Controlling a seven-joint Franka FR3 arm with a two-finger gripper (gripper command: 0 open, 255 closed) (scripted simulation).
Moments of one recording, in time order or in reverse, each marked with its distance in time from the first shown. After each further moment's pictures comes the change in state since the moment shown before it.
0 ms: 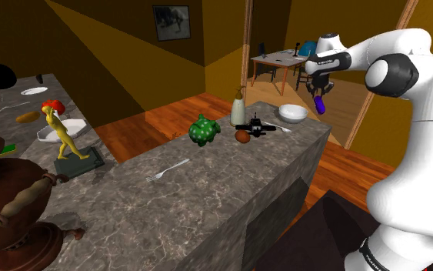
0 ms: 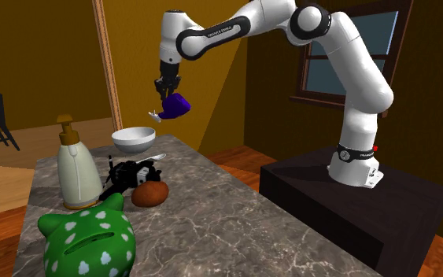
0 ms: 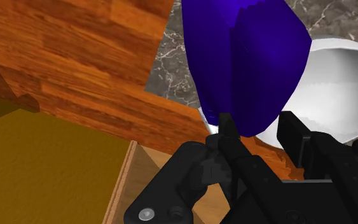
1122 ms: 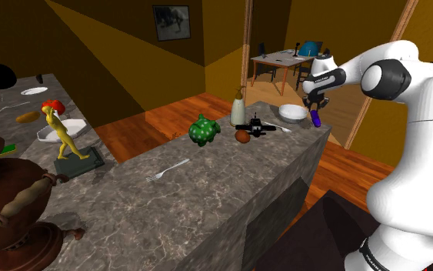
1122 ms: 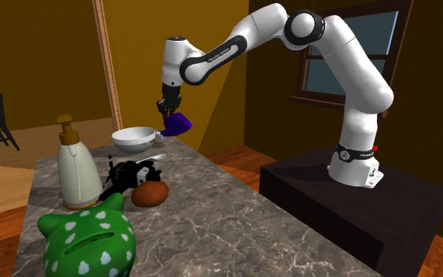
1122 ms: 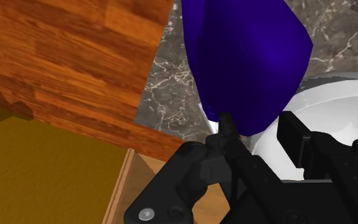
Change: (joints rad) arm 0.000 0.066 -0.024 -0.117 -0.042 0.177 0.058
